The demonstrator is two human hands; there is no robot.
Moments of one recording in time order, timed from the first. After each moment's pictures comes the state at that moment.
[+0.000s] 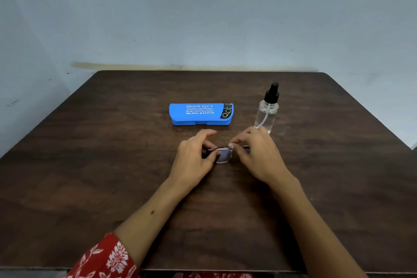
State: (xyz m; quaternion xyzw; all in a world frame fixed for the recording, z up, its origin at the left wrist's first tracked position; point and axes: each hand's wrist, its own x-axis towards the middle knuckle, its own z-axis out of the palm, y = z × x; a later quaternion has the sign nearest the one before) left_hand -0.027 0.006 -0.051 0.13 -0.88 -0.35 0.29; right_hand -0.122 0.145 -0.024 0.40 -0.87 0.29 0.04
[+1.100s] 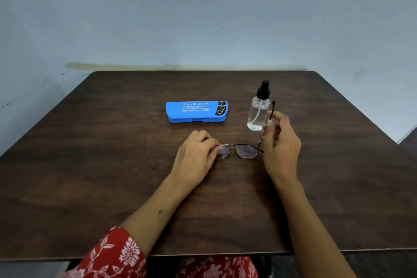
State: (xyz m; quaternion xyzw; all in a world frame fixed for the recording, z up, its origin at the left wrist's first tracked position) left_hand -0.017 0.023 -0.040 0.06 -0.94 -0.16 0.30; right_hand -0.123 0.172 -0.037 0.23 -0.77 0.56 0.21
